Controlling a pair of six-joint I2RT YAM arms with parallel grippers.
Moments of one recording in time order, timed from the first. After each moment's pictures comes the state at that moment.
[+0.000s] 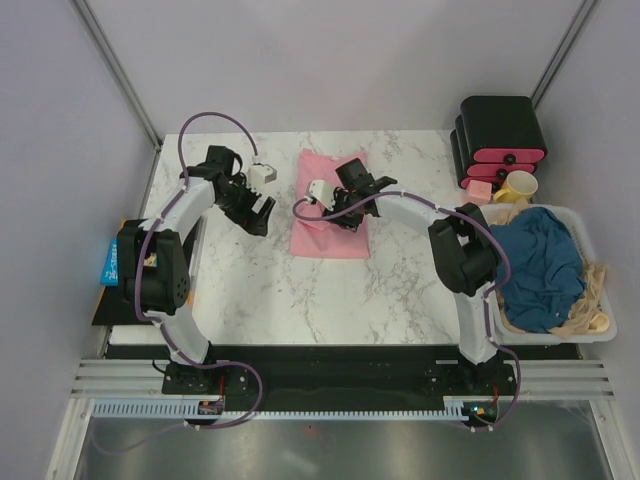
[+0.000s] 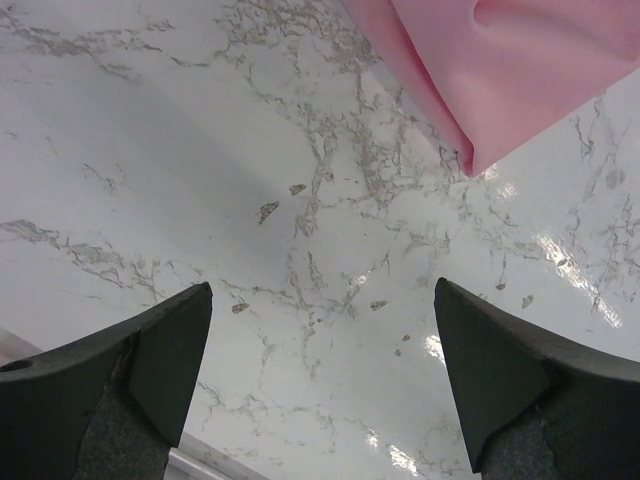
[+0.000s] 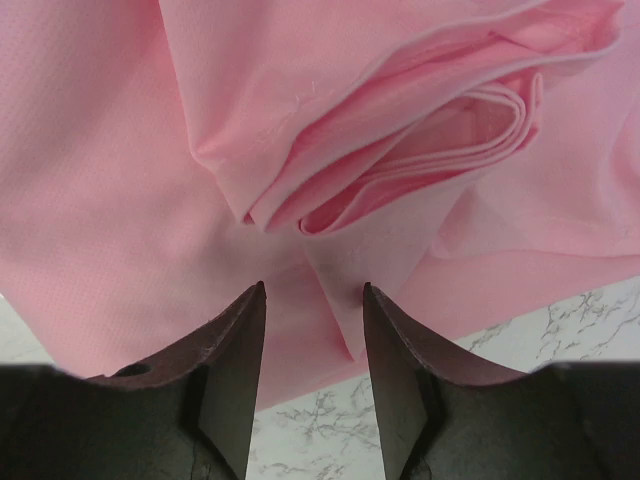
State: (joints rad) left arm -0.12 1.78 1.40 -0.79 0.39 0.55; right arm 0.57 2.08 1.58 -0.49 -0.17 -0.74
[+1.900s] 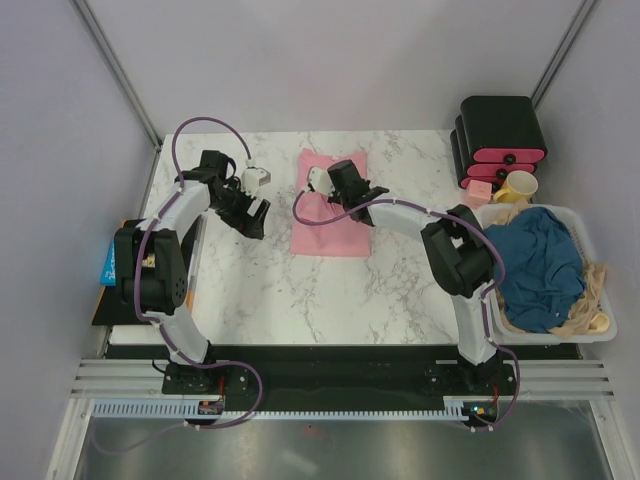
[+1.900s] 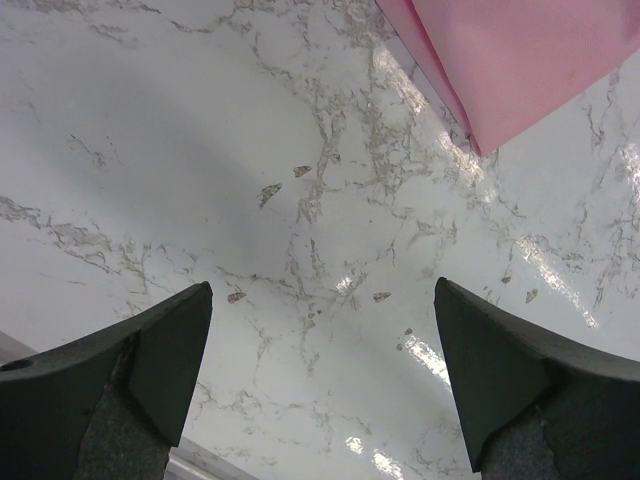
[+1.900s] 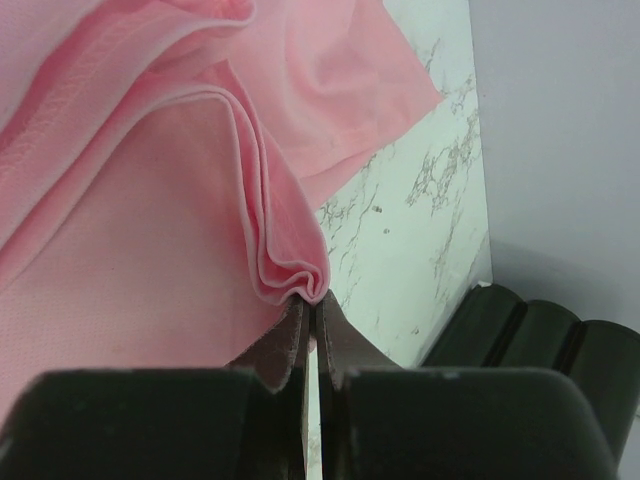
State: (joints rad) left arm -0.08 1.78 1.35 -0.77 0.42 0.55; right arm 0.62 2.10 1.53 -0.12 0.41 -0.83
